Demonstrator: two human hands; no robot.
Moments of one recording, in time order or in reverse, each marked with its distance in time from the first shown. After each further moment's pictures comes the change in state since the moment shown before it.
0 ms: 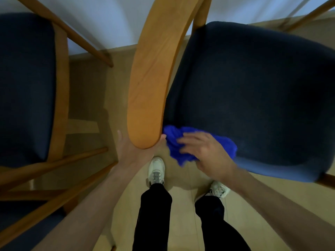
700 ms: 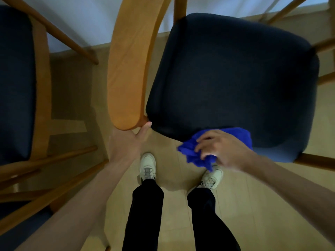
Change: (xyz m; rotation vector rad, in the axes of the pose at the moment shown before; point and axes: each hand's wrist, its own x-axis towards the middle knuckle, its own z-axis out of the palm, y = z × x) left_hand -0.019 0.018 0.013 0.123 0.197 -0.061; right_hand -0.065 0.036 -0.035 -0.080 -0.269 0.007
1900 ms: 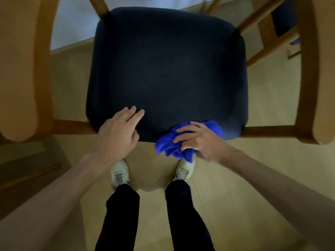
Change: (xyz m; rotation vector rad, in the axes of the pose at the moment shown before) left_hand -0.034 0.097 0.061 0.573 -0.308 0.846; right_hand -0.098 0.049 0.029 0.102 0.243 0.108
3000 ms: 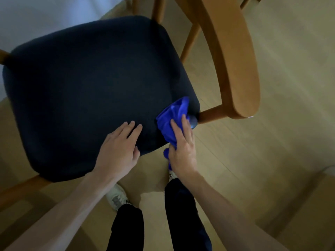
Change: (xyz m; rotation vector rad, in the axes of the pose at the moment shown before) left_hand 0.058 0.105 0.028 0.163 -0.186 0.303; right_hand -0.035 -0.017 0.065 0.377 0.869 1.024
